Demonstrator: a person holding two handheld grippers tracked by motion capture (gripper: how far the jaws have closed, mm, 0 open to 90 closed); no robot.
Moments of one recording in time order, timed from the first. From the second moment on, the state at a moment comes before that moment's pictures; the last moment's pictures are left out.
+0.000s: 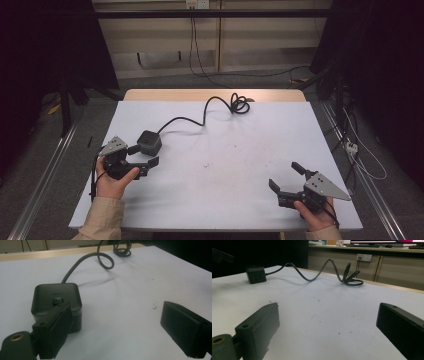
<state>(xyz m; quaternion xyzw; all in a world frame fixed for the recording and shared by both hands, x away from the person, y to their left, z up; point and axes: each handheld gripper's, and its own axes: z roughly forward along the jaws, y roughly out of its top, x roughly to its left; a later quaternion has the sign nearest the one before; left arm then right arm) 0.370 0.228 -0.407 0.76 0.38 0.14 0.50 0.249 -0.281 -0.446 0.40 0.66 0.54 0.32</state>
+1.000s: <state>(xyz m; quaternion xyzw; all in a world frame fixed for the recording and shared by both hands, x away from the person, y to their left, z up) 0.354 0.229 -0.424 0.78 0.36 0.12 0.50 0.249 -0.281 -0.446 0.40 0.67 0.54 0.32</state>
